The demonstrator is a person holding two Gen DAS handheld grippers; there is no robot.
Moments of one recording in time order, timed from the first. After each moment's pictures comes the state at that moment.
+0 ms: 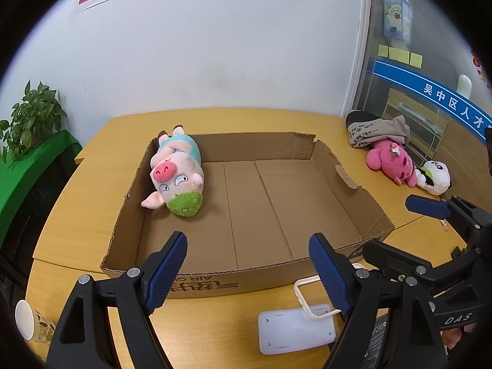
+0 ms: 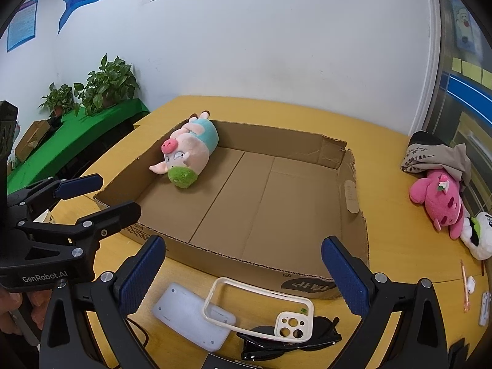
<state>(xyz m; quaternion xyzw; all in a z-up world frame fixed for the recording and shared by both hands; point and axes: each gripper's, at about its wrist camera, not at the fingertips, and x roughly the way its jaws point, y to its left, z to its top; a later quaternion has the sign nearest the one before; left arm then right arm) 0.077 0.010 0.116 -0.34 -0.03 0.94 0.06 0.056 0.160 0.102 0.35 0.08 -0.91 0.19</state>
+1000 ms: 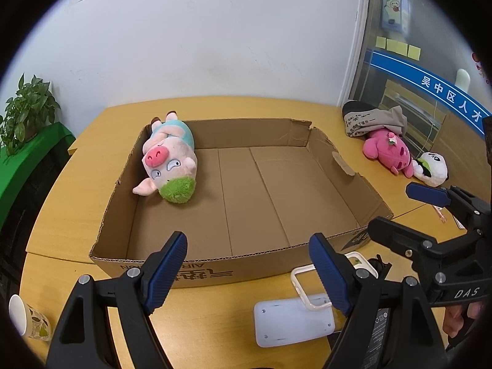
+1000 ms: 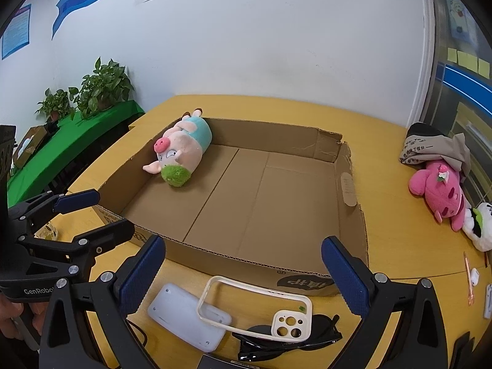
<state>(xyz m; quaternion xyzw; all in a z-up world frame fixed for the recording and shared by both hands) 0.076 0.013 0.104 -0.36 -0.03 0.93 0.07 0.050 0.170 0.095 0.35 0.07 -0.92 0.18</state>
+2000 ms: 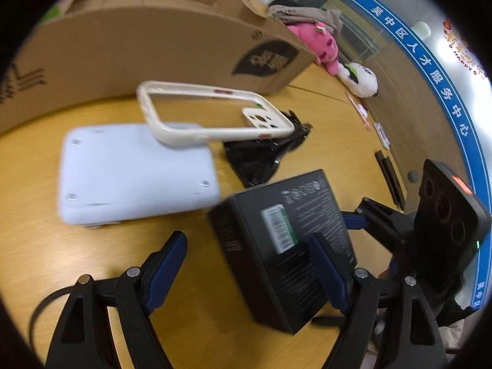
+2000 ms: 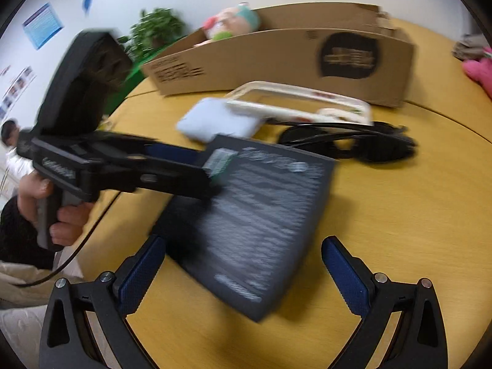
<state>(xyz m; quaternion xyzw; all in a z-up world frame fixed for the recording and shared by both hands) 0.115 0.098 -0.036 -0.55 -0.13 0.77 0.31 0.156 0.246 -0.054 0.48 0.02 -0.80 0.35</state>
